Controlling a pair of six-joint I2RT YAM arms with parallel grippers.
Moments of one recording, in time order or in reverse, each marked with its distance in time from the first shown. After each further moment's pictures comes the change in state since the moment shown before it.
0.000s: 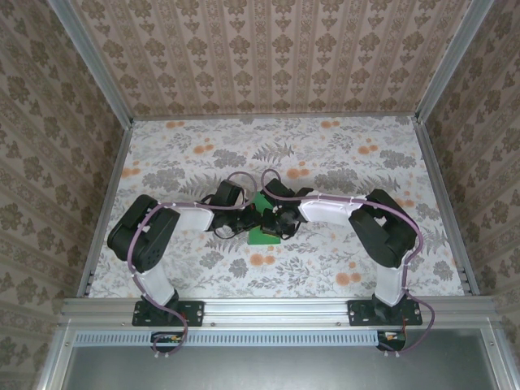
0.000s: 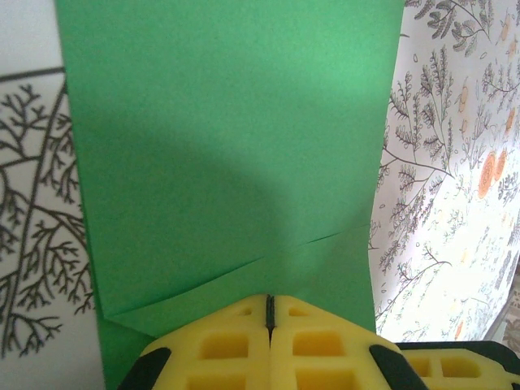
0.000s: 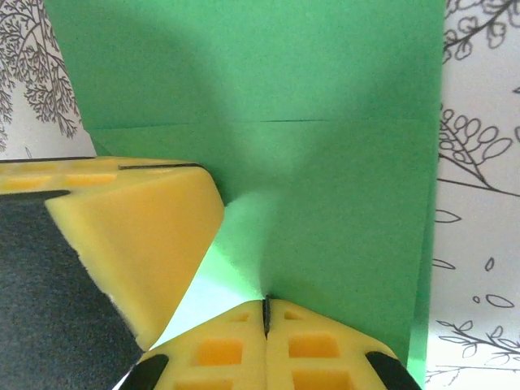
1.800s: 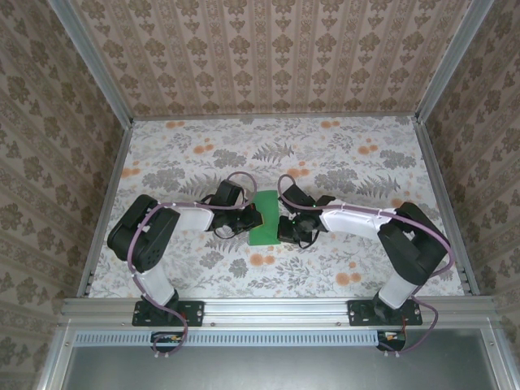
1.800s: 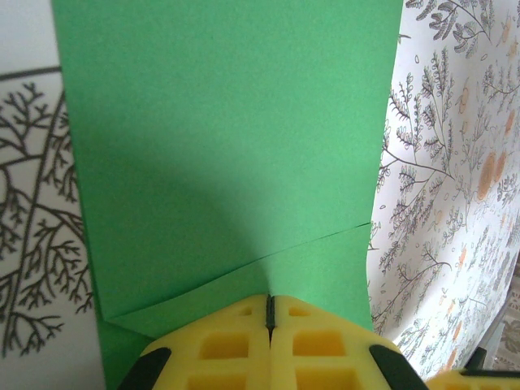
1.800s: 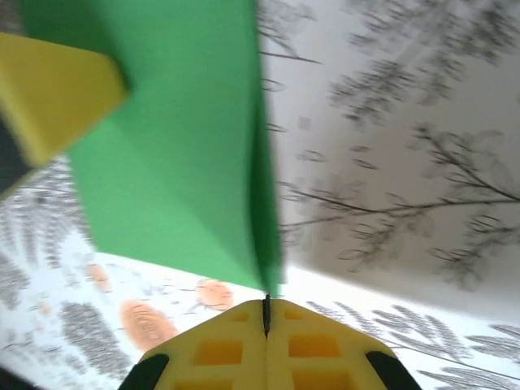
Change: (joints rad) left arm 0.002 0.001 0.000 -0.003 0.000 -0.003; right arm -0.031 -0.226 -0.208 0.010 -0.019 -0.093
